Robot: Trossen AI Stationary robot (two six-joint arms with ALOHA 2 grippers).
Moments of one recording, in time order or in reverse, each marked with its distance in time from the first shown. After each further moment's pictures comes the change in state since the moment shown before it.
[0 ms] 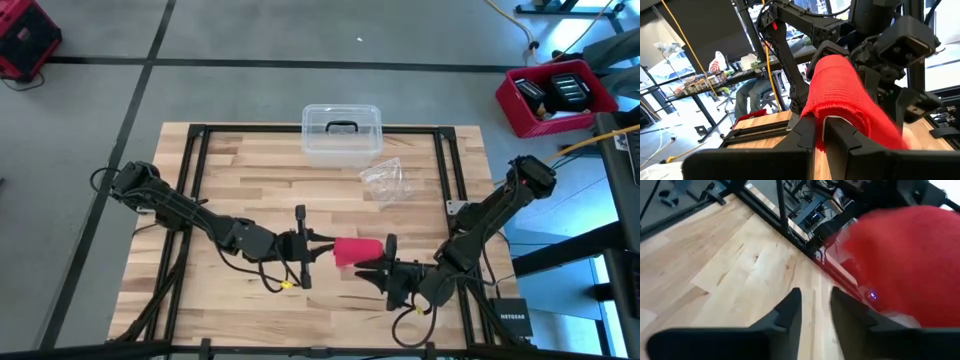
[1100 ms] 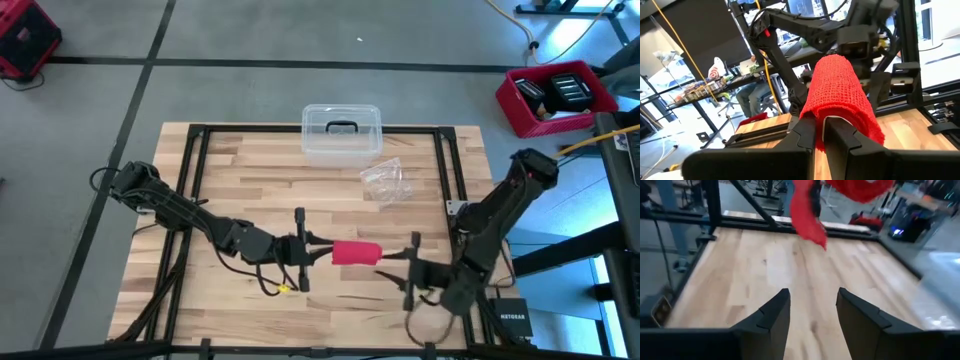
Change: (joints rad) left arm -0.014 0.000 0.001 0.003 0.001 0.048; right arm 0.137 -0.107 -0.074 -0.236 0.191 0.834
